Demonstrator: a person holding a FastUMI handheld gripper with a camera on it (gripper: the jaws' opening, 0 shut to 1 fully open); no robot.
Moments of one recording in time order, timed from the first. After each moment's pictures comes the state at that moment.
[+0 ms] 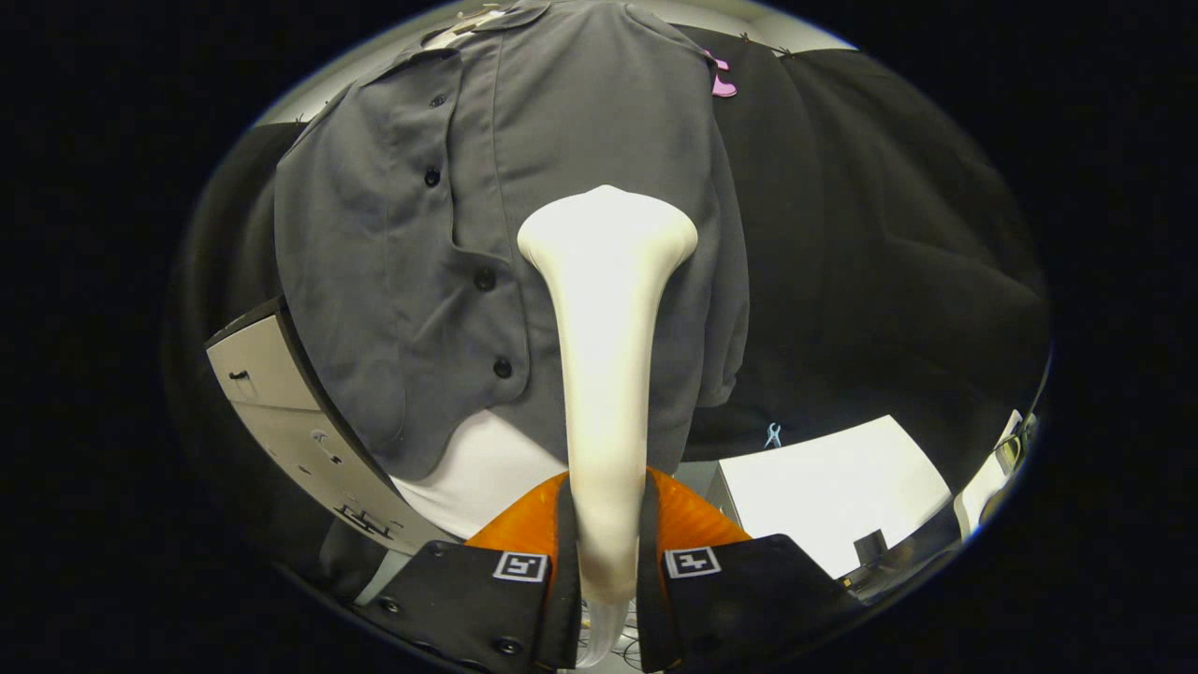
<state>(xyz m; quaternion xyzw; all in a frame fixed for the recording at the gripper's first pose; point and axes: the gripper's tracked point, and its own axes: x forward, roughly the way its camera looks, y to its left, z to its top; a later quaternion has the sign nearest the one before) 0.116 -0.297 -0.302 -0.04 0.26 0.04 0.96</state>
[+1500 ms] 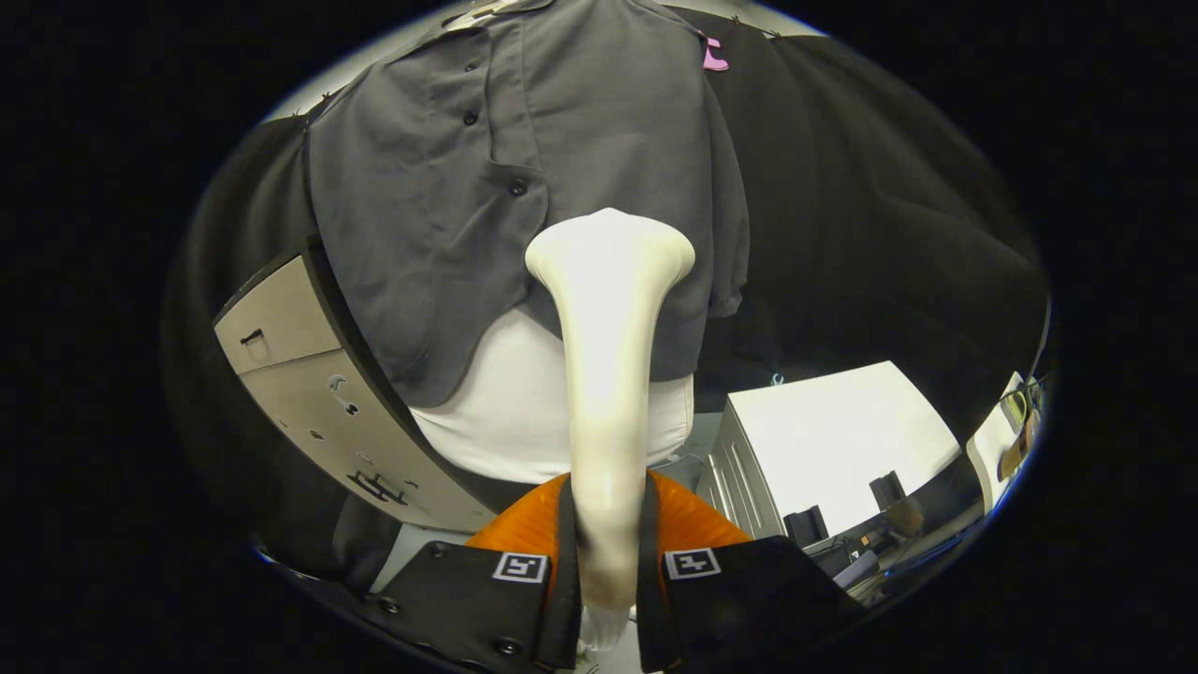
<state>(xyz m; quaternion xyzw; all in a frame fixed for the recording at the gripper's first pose) 0.044 -0.277 -0.323 -0.03 0.30 0.04 0.95</state>
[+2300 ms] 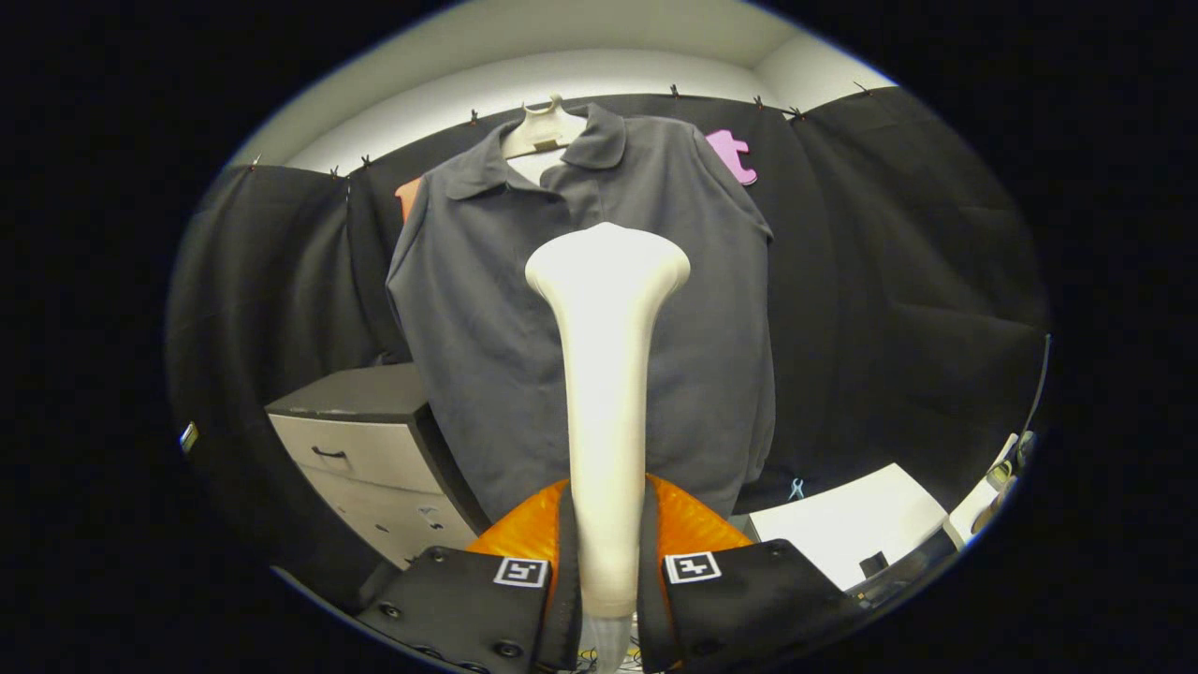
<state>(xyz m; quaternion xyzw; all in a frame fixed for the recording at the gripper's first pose) 0.054 -0.189 -0.110 -0.02 0.12 0.08 0.99</state>
